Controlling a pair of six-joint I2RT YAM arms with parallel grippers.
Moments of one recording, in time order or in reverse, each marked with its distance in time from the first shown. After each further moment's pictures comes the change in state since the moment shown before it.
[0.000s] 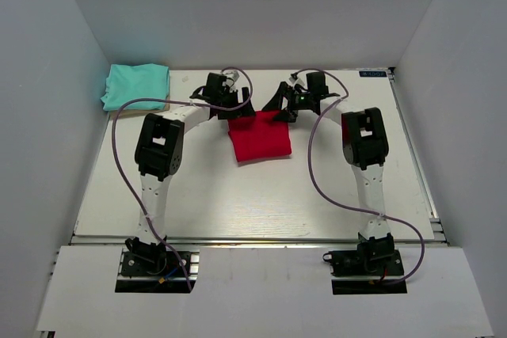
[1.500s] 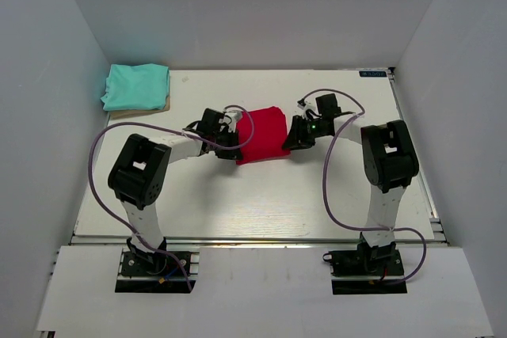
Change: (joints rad) left arm -0.098 -0.402 -0.639 0.088 0.080 0.101; right arm 0.007 -0.439 -0.575 -0.149 0.153 -0.361
